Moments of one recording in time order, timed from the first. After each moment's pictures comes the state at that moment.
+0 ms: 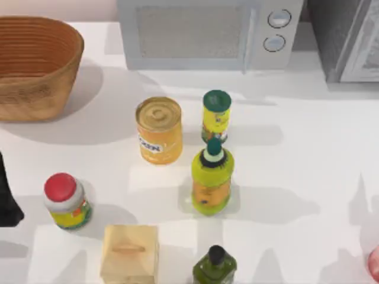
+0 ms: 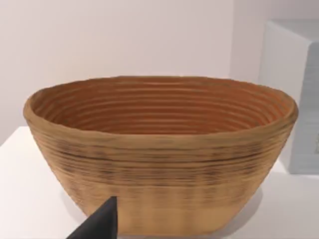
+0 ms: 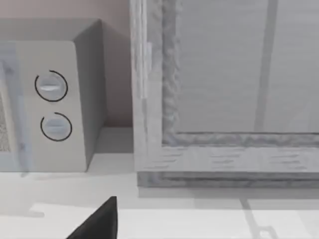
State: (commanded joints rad) left arm 0.00 0.00 0.00 0.00 0.00 0.00; right arm 0.00 0.00 0.00 0.00 0.00 0.00
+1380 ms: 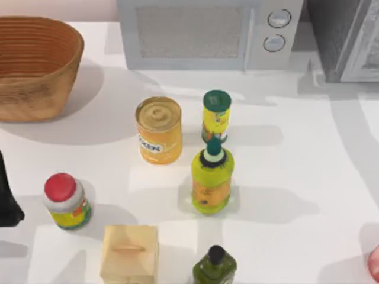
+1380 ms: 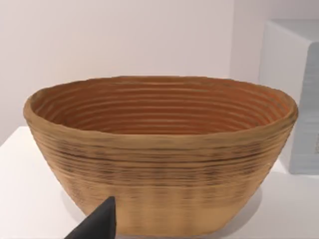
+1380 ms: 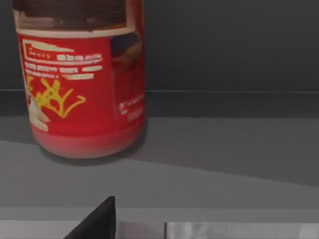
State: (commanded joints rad) left arm 0.00 0.00 0.00 0.00 0.00 0.00; right arm 0.16 1.17 1.52 -0.37 0.17 0.01
